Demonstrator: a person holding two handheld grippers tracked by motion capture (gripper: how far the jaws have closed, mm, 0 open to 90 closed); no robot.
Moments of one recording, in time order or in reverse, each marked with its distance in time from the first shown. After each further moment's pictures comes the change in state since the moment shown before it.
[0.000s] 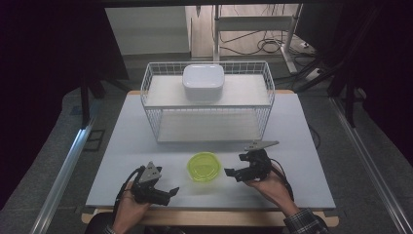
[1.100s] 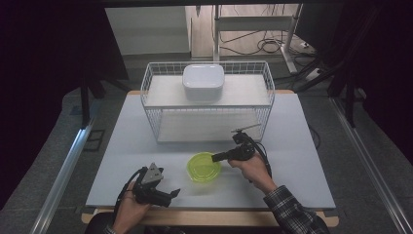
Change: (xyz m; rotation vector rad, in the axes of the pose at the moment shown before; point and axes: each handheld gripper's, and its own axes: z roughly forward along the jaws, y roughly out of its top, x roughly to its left) left arm -0.003 0.000 0.003 0.028 -0.008 0.032; right arm -0.029 0.039 0.058 0.147 0.314 0.330
